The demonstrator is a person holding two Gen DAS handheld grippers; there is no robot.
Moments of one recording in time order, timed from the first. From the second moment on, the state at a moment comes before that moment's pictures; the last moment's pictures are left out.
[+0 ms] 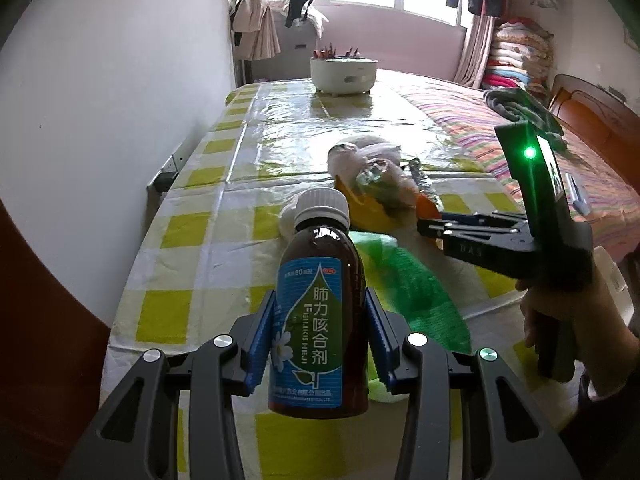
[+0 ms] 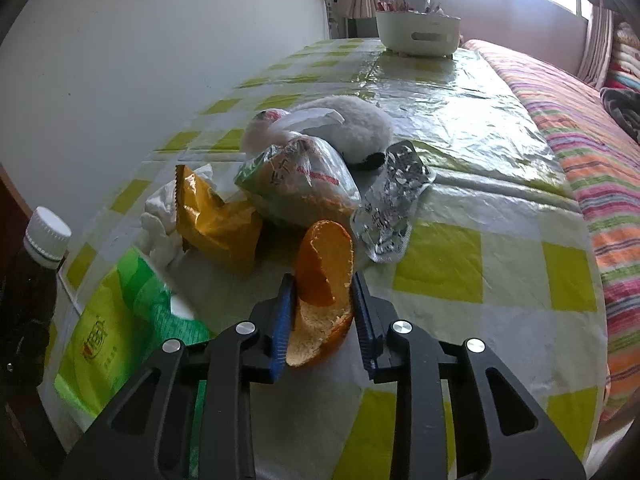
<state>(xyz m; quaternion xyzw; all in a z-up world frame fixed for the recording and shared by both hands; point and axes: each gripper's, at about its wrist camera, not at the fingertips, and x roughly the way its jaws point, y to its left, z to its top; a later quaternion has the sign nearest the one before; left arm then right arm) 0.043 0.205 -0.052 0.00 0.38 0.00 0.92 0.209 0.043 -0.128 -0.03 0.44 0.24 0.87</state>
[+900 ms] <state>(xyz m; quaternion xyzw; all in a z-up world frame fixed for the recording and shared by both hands) 0.047 0.118 -0.047 0.03 0.36 -0.09 0.93 0.141 -0.061 -0.102 0.03 0.40 0.22 0.89</state>
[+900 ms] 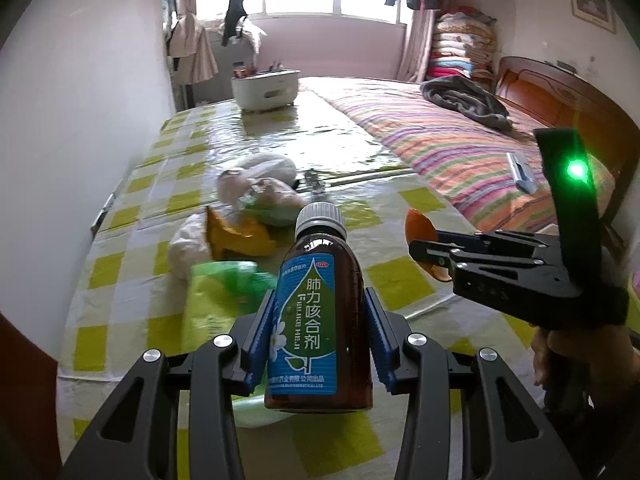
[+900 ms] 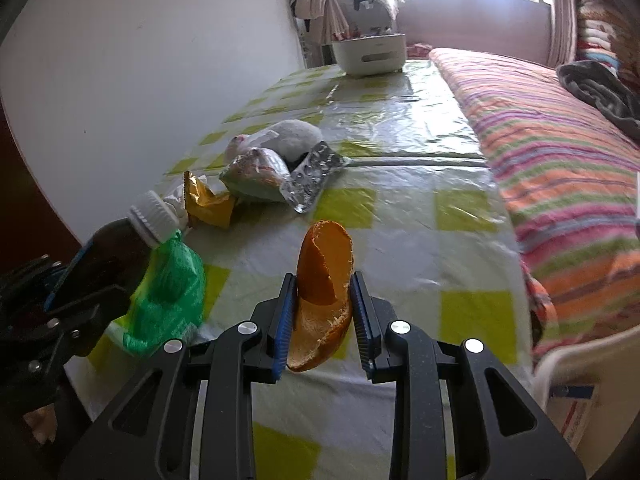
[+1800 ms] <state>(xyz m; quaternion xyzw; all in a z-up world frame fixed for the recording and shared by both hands) 0.036 -0.001 -0.057 0.07 0.37 -0.21 0.90 0.069 -0.214 -0.091 0.13 0.35 0.10 0.92</state>
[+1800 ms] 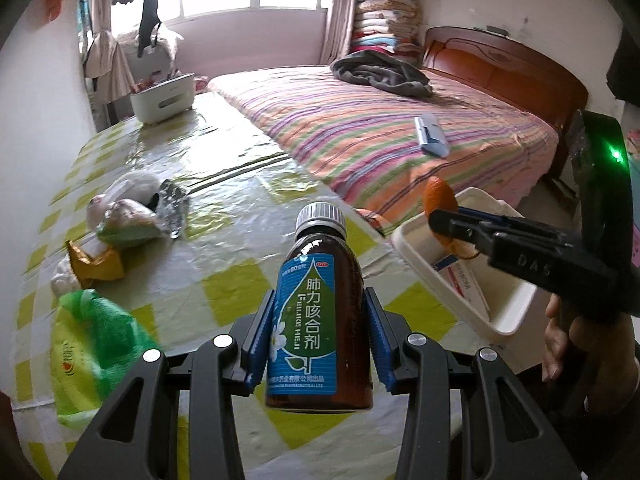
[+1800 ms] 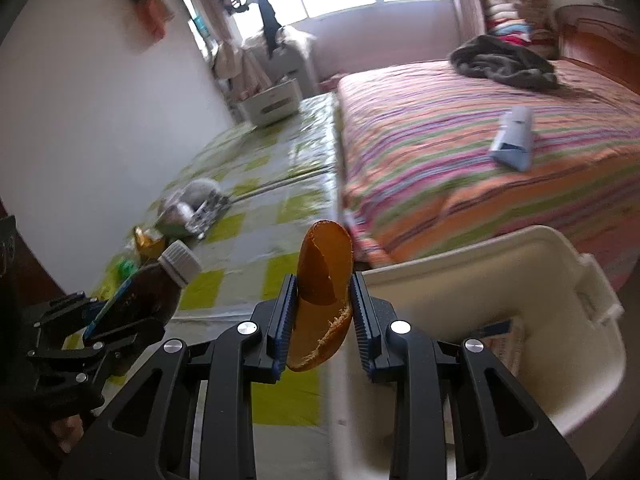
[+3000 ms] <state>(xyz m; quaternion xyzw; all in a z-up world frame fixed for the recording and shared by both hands) 0.028 -0.101 -0.058 0.10 0.37 -0.30 0.87 -0.001 -0.320 -0.078 0.25 0.21 -0.07 0.94</state>
